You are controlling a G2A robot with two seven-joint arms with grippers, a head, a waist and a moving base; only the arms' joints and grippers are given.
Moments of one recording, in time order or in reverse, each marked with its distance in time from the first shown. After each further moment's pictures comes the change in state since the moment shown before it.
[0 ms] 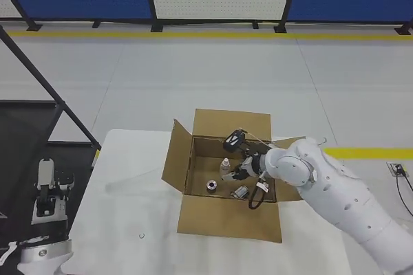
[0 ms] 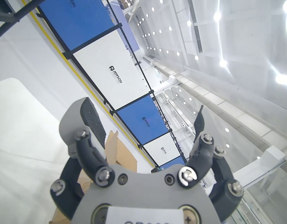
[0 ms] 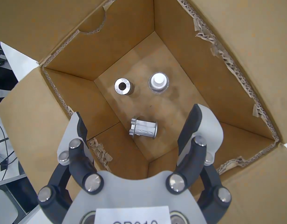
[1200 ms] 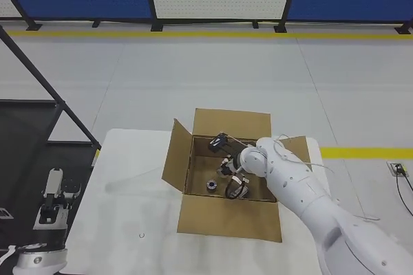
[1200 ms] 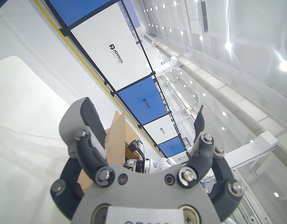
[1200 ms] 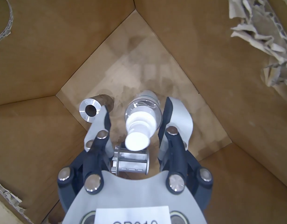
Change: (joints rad) left arm 0.054 0.046 -0.072 0.036 -0.121 -0.074 -0.137; right arm 0.163 -0.428 -0.205 0.800 -0.027 -0.149 -0.186
